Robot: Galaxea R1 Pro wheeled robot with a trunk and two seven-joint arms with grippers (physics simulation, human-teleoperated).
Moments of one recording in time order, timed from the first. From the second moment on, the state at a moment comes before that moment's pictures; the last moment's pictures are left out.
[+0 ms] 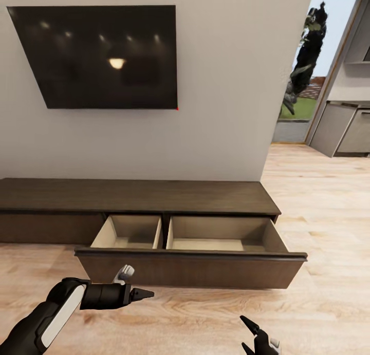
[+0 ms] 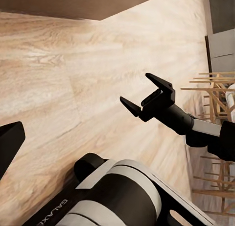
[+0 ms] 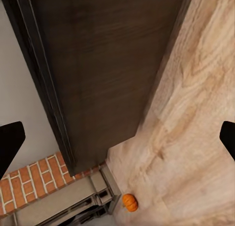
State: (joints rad) left arm -0.36 0.31 -0.22 -1.17 0.58 1.00 -0.80; right arm -0.41 -0.13 0.23 -0.01 -1.36 0.40 0.91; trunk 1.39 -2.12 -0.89
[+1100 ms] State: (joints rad) left arm -0.36 0.30 -0.21 -0.93 0.55 0.97 -0.33; right arm -0.41 -0.18 0.24 -0.03 -1.35 0.48 0.40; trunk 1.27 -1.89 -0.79
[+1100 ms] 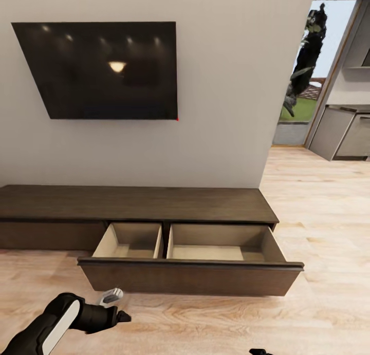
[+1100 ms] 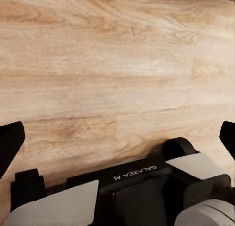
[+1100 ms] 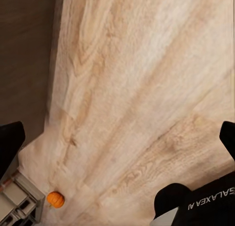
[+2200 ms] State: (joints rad) left arm -0.36 0.24 -0.22 -0.56 0.53 0.50 -0.03; right arm -0.41 -0.21 0.40 -0.09 -1.19 0.11 0.07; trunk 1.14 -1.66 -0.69
